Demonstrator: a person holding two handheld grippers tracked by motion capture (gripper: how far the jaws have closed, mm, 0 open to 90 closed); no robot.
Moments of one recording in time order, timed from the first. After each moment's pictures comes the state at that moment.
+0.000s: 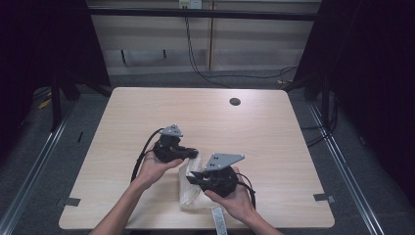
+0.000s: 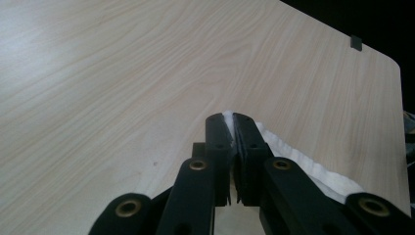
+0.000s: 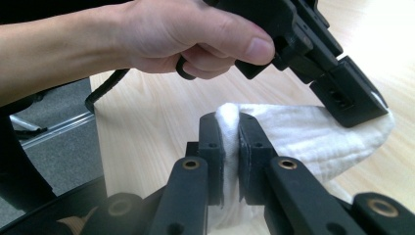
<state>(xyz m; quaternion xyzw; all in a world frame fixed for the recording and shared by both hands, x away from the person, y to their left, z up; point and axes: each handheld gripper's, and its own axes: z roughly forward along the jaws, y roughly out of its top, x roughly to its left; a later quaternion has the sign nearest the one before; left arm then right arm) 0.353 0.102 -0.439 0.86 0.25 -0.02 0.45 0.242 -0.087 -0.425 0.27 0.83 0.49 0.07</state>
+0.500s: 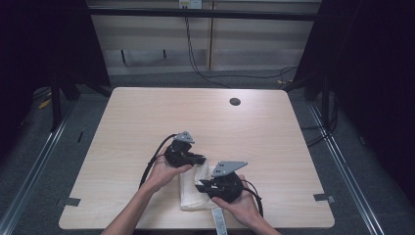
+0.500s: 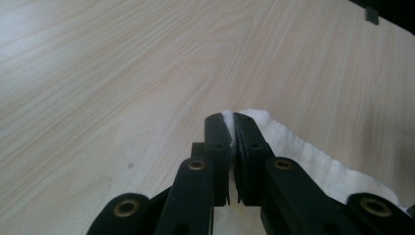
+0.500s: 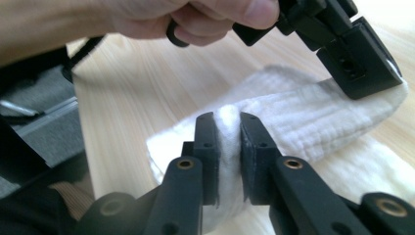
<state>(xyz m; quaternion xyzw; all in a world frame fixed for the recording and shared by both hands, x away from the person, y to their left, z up) 0.355 0.075 -0.470 0.87 0.24 -0.03 0.42 0.239 -0.104 -0.462 0.30 0.84 0.45 0.05</state>
